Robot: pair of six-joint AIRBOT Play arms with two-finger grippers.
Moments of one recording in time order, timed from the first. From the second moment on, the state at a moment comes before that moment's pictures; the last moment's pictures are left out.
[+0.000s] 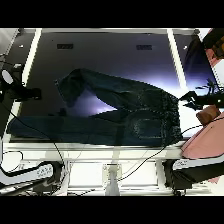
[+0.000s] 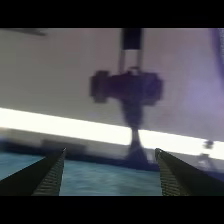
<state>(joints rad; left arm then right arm) 0.26 -1.37 1.22 1.61 -1.17 -1.42 -0.67 -1.66 1.20 -0.92 1.28 1.12</state>
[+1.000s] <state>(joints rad) 0.26 -1.57 1.22 1.12 -1.11 -1.44 -0.53 -1.85 1.25 -0.84 1.23 0.96</state>
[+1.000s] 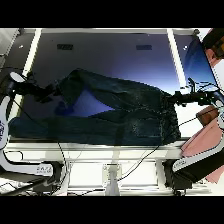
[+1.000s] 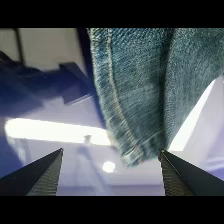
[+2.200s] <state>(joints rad) 0.28 -1.67 1.66 1.14 -0.74 -1.47 -0.53 -1.77 1.41 -0.85 1.09 0.99</state>
